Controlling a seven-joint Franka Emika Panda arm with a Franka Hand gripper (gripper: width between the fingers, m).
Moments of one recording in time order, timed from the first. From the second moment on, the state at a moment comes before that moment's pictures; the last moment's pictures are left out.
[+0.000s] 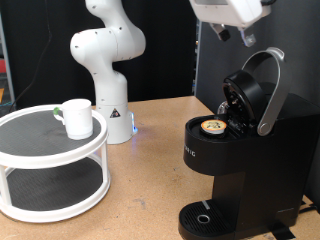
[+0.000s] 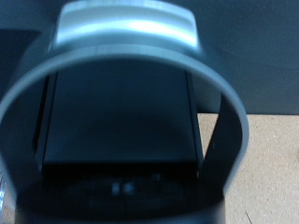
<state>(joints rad) 0.29 -0.26 -0.14 -2.11 0.50 2.04 -0.78</state>
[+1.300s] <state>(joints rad) 0.30 -0.18 0.03 -2.06 0.47 2.17 -0.58</state>
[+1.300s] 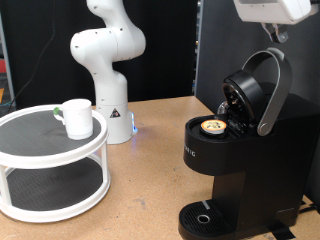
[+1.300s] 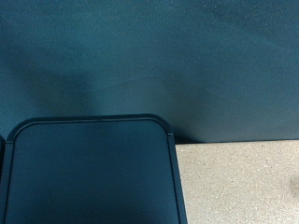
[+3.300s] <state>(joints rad) 0.30 -0.16 0.05 -2.05 0.44 2.19 -0.57</state>
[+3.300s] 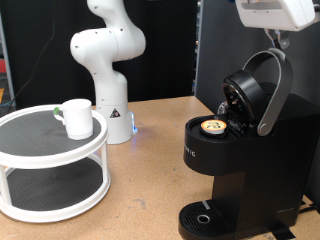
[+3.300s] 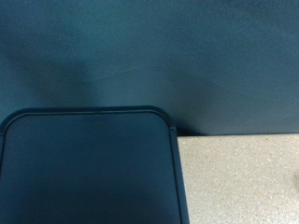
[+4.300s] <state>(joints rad) 0.30 -0.16 0.05 -2.04 0.44 2.19 -0.57</state>
